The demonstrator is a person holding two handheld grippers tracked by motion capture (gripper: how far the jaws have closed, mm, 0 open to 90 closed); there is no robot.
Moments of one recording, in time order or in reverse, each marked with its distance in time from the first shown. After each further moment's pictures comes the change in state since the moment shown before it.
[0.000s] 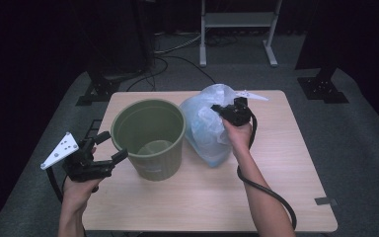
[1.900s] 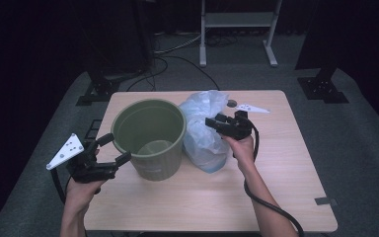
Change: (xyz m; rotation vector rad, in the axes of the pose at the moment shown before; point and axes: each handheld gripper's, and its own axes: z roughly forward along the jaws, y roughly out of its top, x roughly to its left) left arm -0.004 -0.004 0.004 0.030 -0.012 0.010; right arm 0.007 -0.031 -0.019 0.032 0.095 -0.027
